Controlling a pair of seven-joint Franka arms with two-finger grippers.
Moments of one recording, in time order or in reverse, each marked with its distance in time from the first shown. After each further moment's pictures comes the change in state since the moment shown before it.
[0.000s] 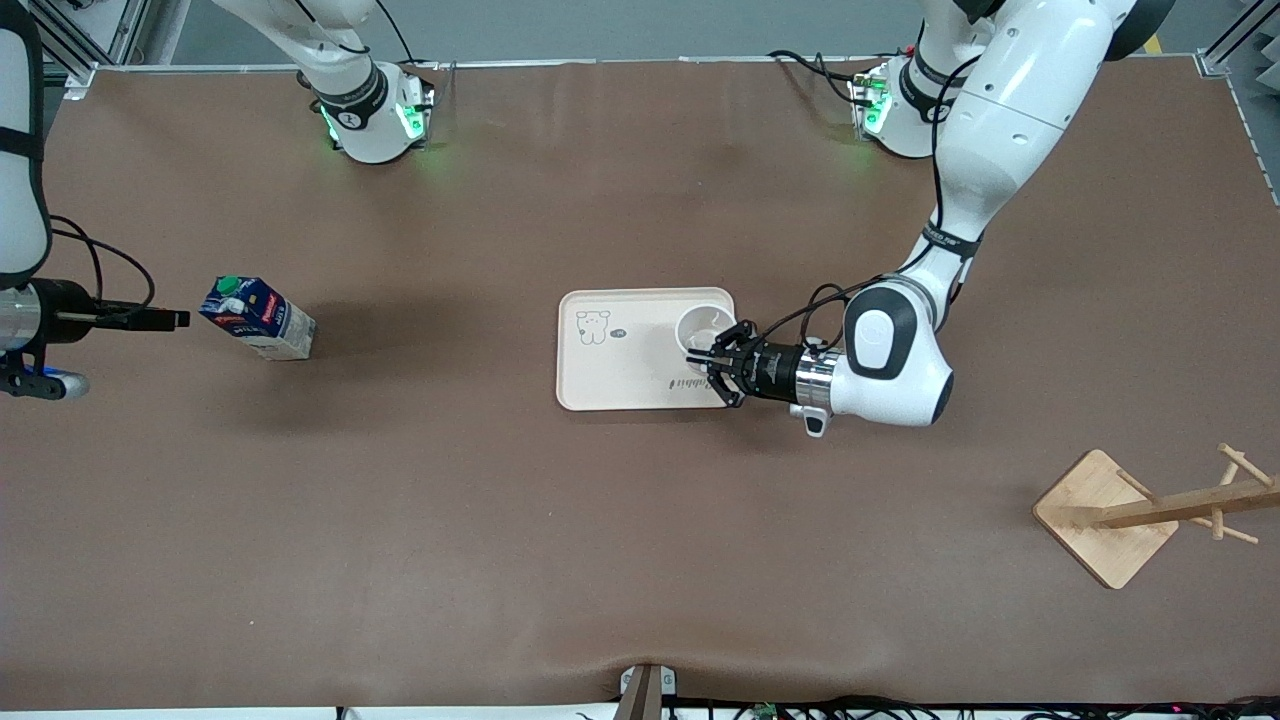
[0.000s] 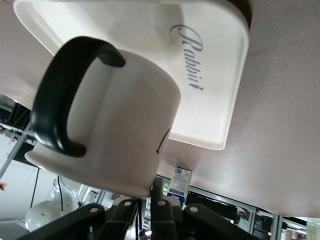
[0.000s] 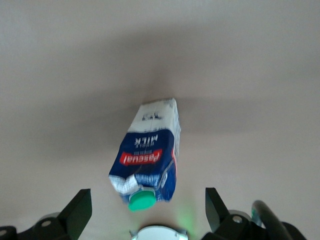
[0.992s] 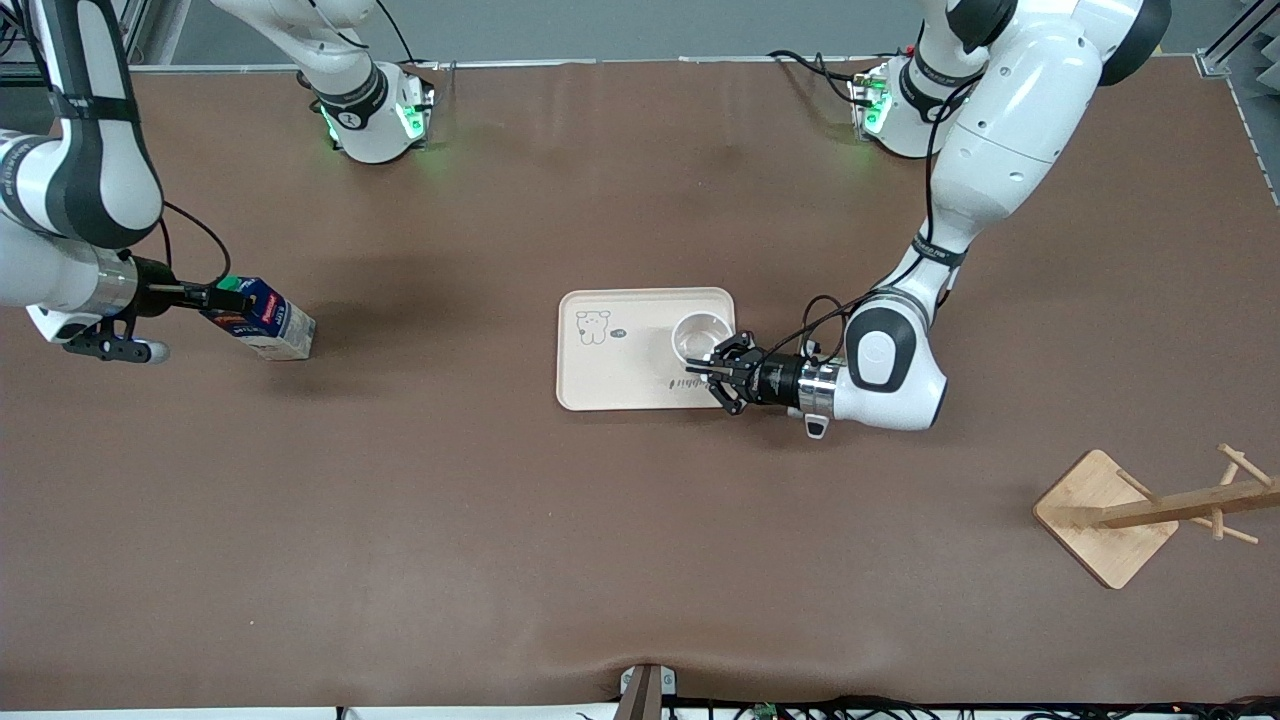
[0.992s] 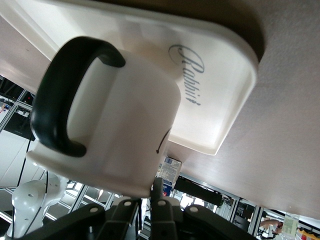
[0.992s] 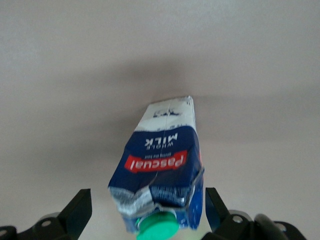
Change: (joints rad) left arm 0.012 0.062 -0.007 0.000 -0.099 -0.007 0.035; right arm 0.028 -0.185 0.021 -0.409 0.002 0.319 0.023
